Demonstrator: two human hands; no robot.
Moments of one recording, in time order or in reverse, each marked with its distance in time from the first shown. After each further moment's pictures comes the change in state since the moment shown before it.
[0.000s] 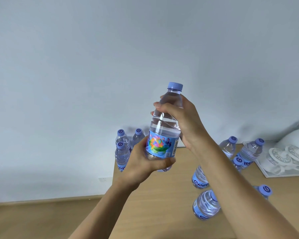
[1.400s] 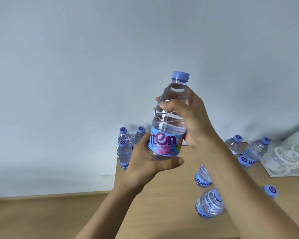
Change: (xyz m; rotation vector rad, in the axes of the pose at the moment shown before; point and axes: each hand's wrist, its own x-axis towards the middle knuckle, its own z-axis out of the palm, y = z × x) left_hand -0.005 0.014 0.004 -0.042 0.048 0.012; right_hand -0.002 -0.010 0.007 0.128 -0.048 -0.048
